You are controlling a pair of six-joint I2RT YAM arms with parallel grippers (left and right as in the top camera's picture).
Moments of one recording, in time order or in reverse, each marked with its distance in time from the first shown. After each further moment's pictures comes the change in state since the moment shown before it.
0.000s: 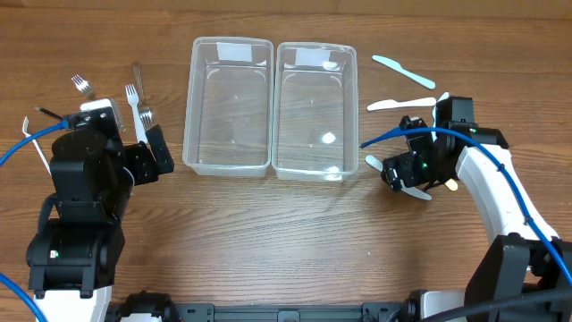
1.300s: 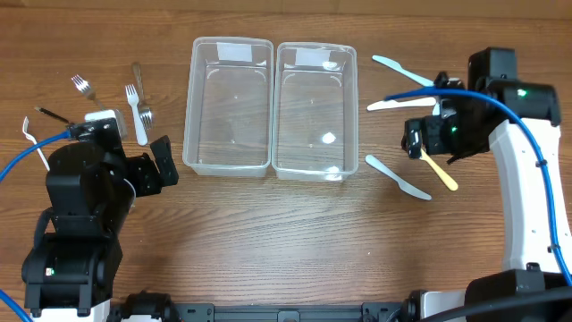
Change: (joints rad) left arm 0.000 -0.054 -0.001 -0.053 0.076 0.000; right arm 0.000 -0.008 0.463 -0.431 0.053 0.173
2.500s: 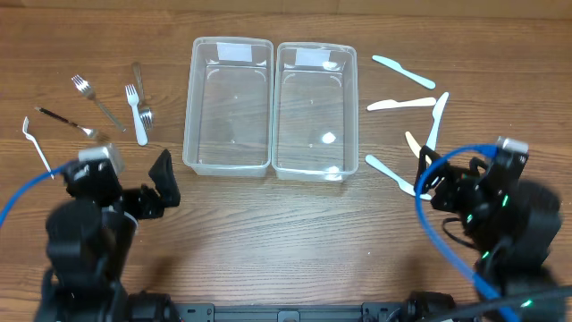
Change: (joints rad) left arm 0.000 -0.229 -0.166 0.116 0.042 -0.027; right arm 0.000 -0.823 -0.478 0.460 0.002 0.490
